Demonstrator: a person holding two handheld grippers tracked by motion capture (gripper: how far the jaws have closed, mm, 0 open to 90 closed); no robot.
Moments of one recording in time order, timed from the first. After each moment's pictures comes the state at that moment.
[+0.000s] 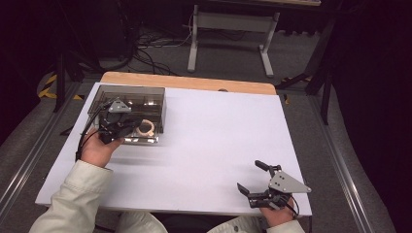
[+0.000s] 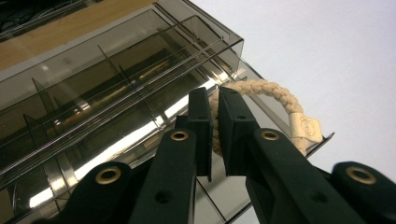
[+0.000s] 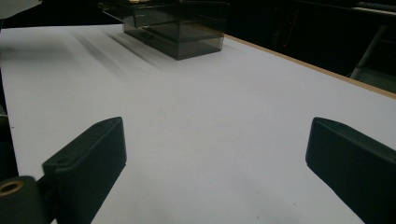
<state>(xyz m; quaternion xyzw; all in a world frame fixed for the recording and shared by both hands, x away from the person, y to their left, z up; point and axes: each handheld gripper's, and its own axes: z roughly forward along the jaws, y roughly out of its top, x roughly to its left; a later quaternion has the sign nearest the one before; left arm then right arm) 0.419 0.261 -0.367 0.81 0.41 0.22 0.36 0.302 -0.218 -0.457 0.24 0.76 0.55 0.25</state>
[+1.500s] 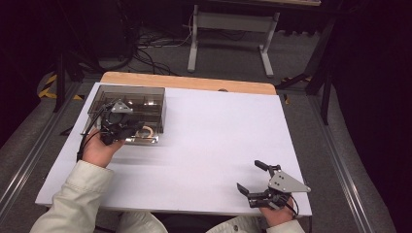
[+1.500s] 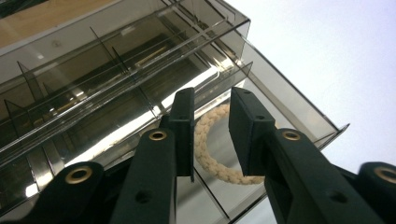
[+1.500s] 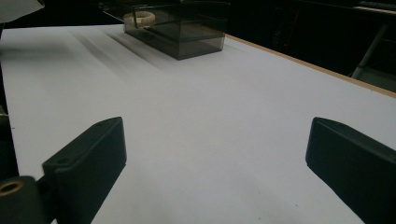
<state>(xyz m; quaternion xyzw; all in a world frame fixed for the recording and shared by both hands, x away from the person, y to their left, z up) 0.423 0.262 -0.373 0.81 0.42 0.20 0.35 0.302 -0.217 -0.457 0.24 0.76 0.55 0.25</state>
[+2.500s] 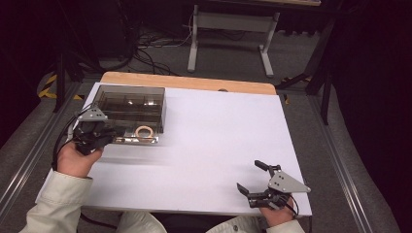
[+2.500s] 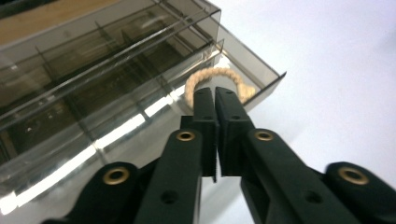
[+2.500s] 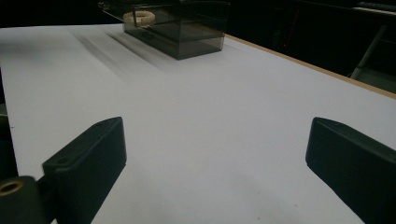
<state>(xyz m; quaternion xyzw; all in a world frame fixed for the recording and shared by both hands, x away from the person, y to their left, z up) 0.377 0.309 -0.355 0.82 0.39 0.17 0.38 0.302 -0.216 -0.457 0.24 0.76 0.55 0.25</state>
